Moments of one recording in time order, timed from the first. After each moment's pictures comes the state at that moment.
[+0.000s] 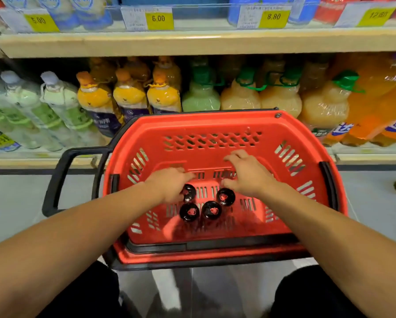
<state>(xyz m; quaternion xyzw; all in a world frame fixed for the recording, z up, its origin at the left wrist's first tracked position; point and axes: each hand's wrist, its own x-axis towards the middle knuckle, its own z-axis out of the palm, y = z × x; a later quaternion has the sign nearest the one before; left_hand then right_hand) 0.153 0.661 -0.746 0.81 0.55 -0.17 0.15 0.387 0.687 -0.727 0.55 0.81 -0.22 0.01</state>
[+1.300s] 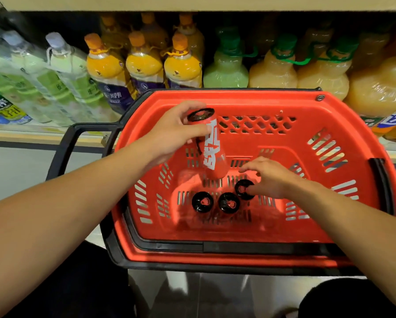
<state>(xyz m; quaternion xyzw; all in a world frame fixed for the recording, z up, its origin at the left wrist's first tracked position) 0.138 0.688 -0.702 0.48 0.57 0.43 0.52 0.392 0.703 -0.775 0.47 0.83 -0.30 0.09</state>
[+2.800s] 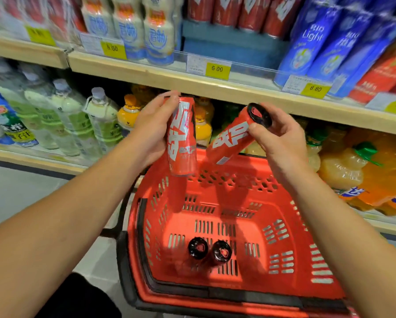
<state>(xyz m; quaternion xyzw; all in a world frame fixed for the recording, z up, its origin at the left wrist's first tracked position) 0.083 0.706 -0.592 0.32 0.44 0.68 0.50 0.314 0.736 -0.585 0.41 0.60 -0.44 -0.53</state>
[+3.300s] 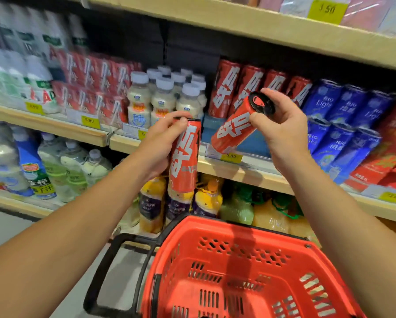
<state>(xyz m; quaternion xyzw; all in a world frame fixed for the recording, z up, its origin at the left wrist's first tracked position) 0.016 0.735 -0.478 0.43 0.43 0.66 0.45 0.233 0.797 -0.427 0.33 0.68 -0.32 -0.57</state>
